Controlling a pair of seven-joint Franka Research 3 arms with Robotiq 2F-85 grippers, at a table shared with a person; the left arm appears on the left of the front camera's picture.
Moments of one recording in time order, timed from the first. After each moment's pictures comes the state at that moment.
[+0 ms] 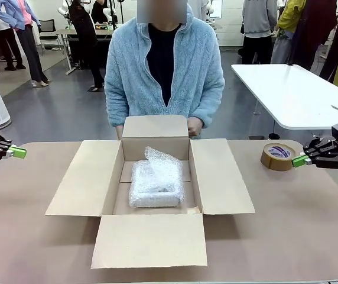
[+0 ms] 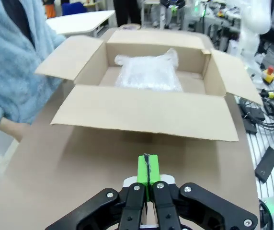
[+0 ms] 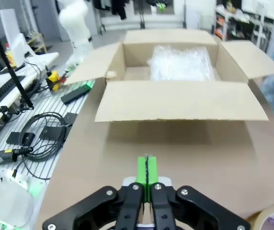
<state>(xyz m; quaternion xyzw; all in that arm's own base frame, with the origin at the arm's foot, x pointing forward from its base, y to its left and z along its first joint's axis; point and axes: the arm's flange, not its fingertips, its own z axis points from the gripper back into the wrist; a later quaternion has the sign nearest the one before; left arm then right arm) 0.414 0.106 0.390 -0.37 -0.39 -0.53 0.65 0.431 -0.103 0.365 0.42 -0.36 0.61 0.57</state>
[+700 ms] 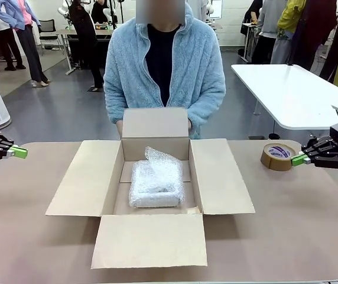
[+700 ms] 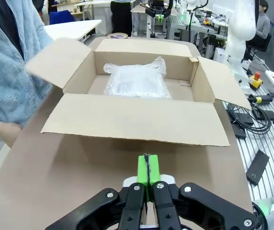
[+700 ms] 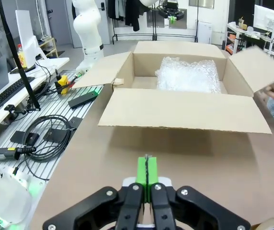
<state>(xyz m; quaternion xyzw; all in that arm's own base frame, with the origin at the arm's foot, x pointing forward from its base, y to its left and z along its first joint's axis) 0.423 0.105 0.387 -0.40 -0.38 -0.54 0.64 0.442 -0.103 0.359 0.44 -0.36 0.62 0.54</state>
